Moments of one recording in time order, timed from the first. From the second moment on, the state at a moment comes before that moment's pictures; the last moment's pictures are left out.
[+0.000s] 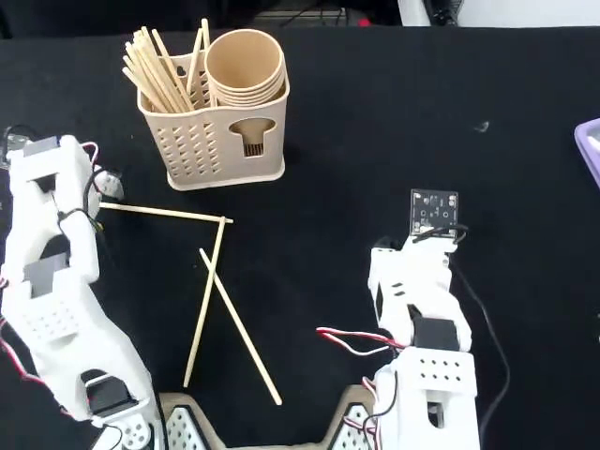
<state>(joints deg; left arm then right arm) -26.4 25.8 -5.3 67.5 43.6 5.7 -70.7 88.0 34.8 0.1</state>
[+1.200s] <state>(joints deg) -26.5 37.7 -32.7 91.6 42.9 5.7 -70.7 88.0 34.8 0.1</state>
